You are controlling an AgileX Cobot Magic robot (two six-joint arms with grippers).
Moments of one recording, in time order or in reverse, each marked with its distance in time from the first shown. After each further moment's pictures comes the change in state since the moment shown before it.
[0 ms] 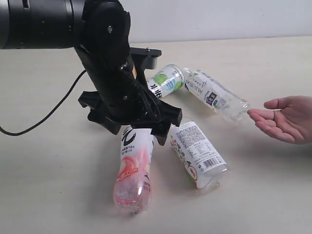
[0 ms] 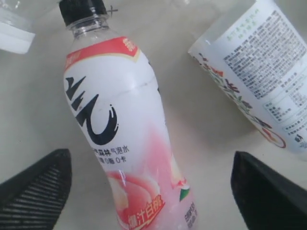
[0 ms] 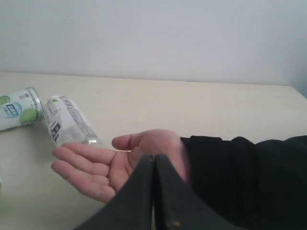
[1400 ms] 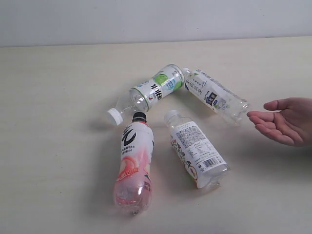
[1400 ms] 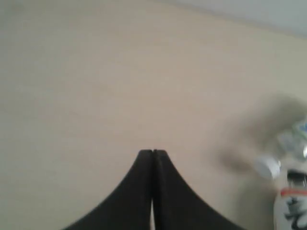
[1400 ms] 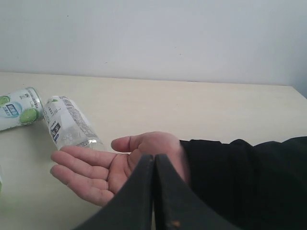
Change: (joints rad) left arm 0.780 -0.785 0.278 0.088 -0.021 0.154; right arm 0.000 0.000 0.000 0.000 0.000 0.000
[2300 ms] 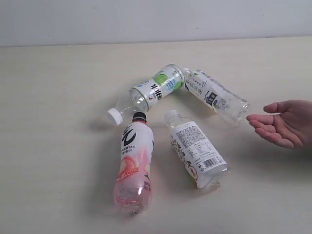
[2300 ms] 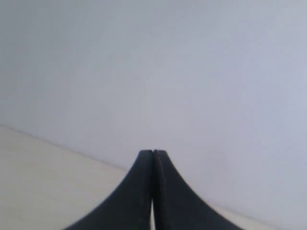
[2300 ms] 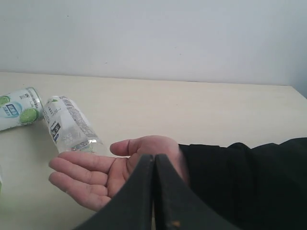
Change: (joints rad) left arm 0.000 -1.038 1.045 0.154 -1.033 -0.369; right arm 0.000 0.000 0.000 0.000 0.000 0.000
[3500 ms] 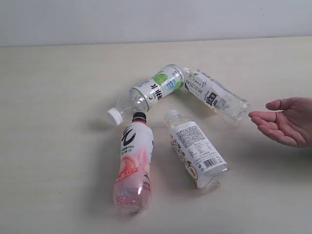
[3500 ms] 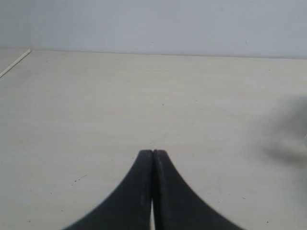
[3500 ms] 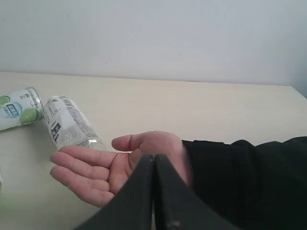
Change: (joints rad) left arm 0.000 0.000 -0.004 0.029 0.454 0.408; right arm 0.000 0.000 0.000 0.000 0.000 0.000
